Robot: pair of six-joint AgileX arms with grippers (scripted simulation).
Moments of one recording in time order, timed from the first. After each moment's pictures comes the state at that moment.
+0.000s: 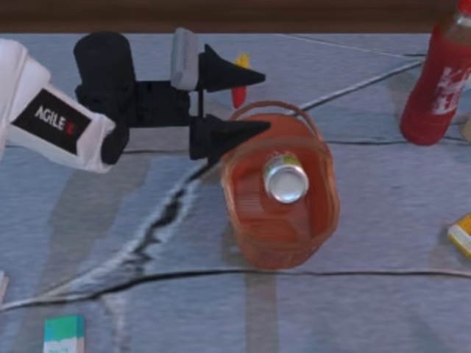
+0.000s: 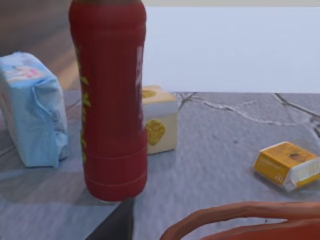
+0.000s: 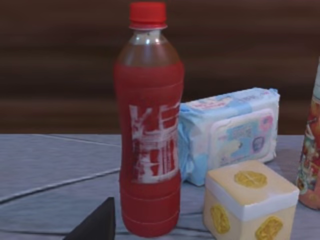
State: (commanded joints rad) left arm -0.30 2.31 1.24 1.03 1.27 0.04; right arm 0.00 0.00 0.00 0.00 0.00 0.00
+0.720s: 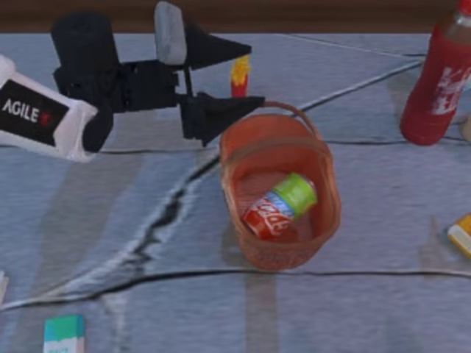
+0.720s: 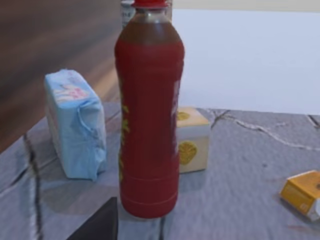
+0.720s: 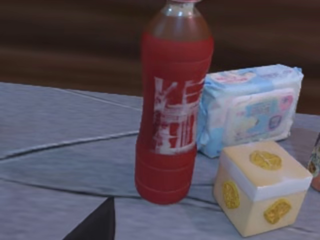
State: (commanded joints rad) left arm -0.28 2.17 1.18 0.97 1.18 0.02; right arm 0.06 0.15 0.15 -0.13 0.00 -0.08
